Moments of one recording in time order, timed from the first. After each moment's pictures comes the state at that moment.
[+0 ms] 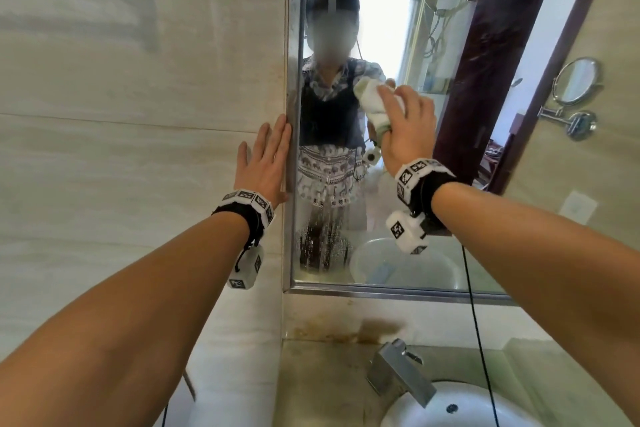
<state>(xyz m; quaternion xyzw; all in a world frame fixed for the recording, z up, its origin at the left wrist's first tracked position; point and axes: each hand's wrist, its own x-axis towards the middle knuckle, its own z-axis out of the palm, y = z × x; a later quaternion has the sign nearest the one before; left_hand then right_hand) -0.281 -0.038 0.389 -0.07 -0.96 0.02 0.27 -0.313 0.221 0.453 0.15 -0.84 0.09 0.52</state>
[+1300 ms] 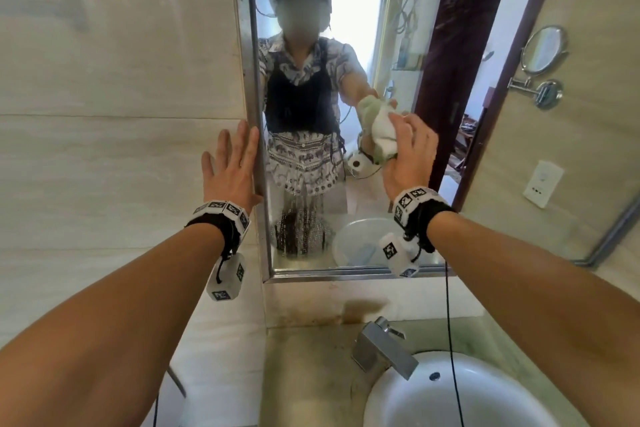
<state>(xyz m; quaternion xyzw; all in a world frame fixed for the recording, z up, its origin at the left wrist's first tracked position) -0.289 -0.031 0.350 -0.05 -0.96 -0.03 0.26 -0.303 0.277 0.370 0.05 -0.82 0.19 0.54</state>
